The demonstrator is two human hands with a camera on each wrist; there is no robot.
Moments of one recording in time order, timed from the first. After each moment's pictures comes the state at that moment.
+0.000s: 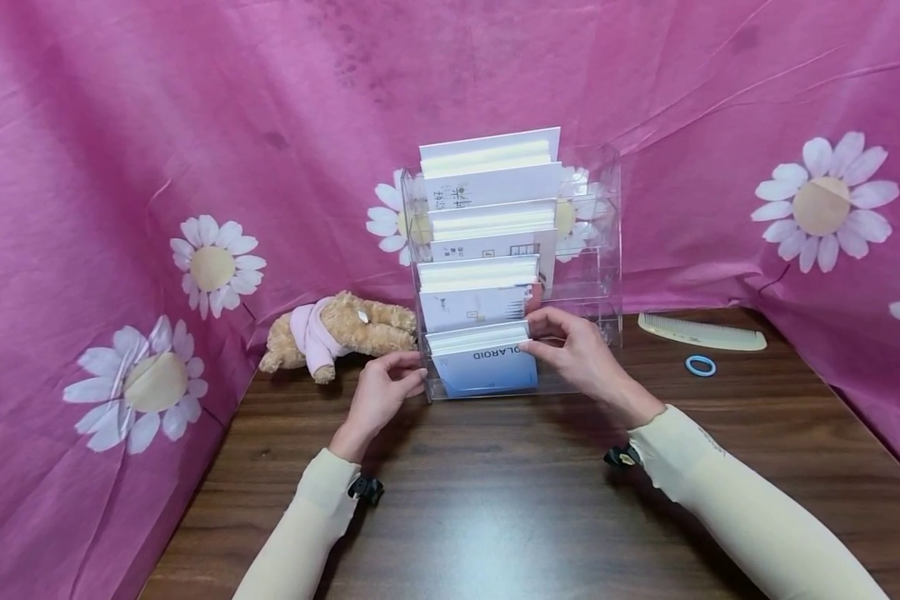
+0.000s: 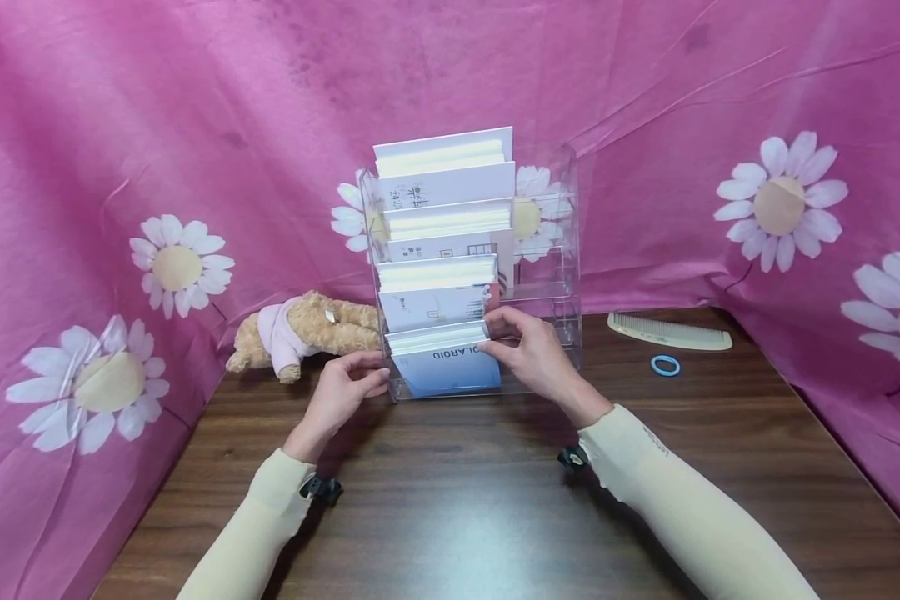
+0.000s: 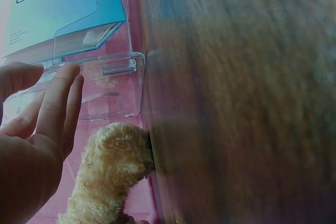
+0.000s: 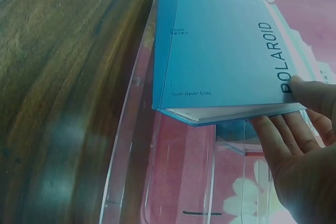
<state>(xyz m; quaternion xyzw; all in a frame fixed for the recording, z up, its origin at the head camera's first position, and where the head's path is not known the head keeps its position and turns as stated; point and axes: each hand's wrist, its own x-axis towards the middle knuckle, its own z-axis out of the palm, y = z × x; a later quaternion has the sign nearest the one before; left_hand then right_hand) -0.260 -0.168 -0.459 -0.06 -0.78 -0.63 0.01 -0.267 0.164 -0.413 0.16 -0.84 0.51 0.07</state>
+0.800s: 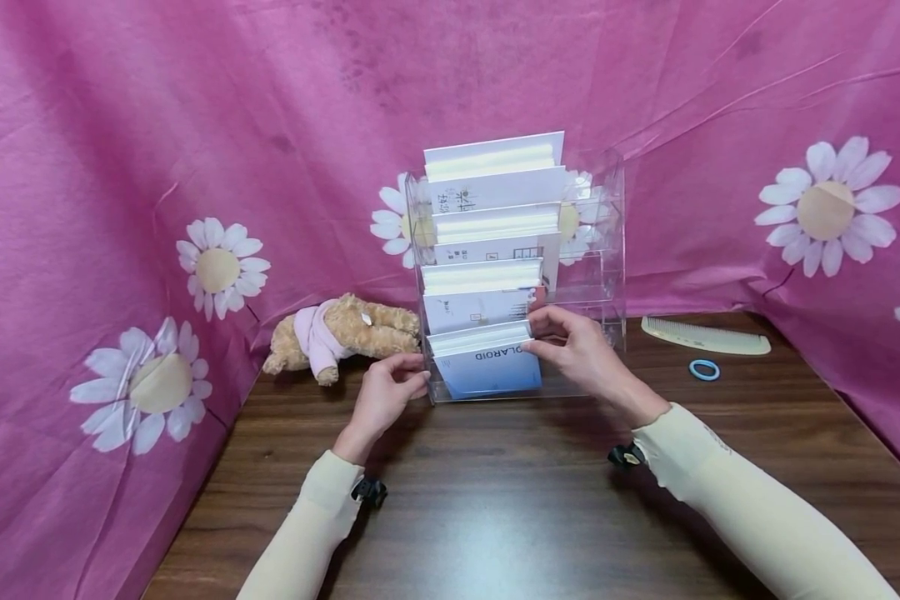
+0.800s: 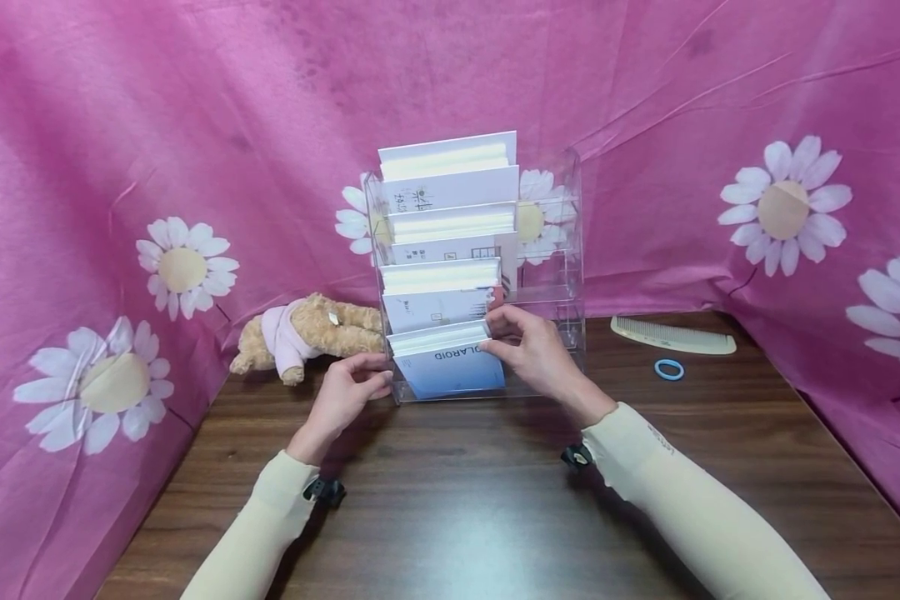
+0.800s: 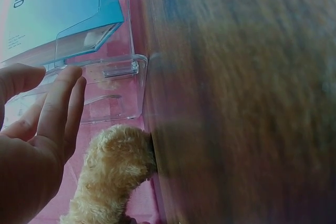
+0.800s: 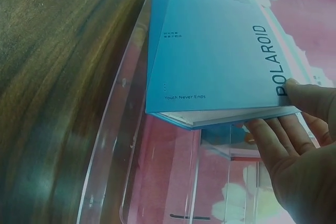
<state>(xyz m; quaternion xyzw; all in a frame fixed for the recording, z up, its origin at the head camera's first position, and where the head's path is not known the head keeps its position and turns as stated) -0.257 -0.166 -0.455 -0.06 -0.78 -0.62 0.02 -0.266 0.162 -0.402 0.17 -0.84 0.52 0.05</state>
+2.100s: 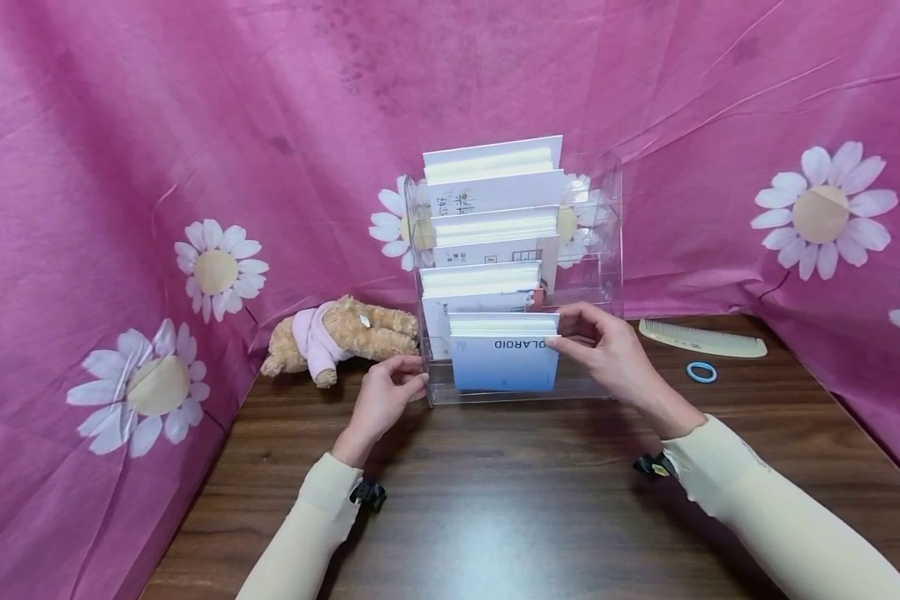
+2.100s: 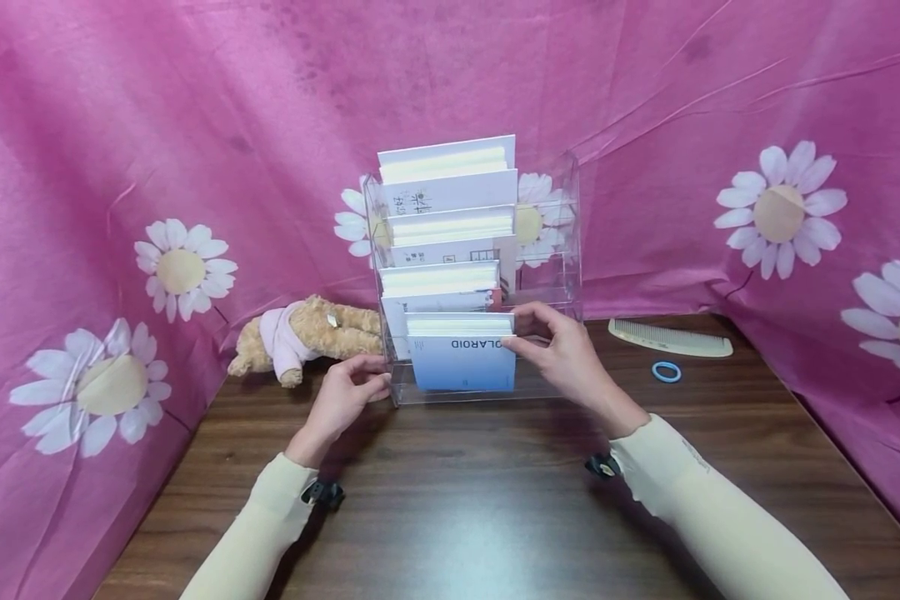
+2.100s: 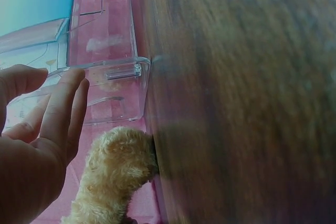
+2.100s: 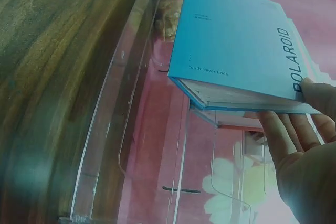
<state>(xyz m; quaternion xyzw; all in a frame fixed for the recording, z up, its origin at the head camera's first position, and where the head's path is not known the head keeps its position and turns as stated) -0.258 -0.165 -0.457 -0.06 -0.79 -0.61 0.02 -0.250 0.192 -0.393 0.15 -0.84 0.52 0.10</state>
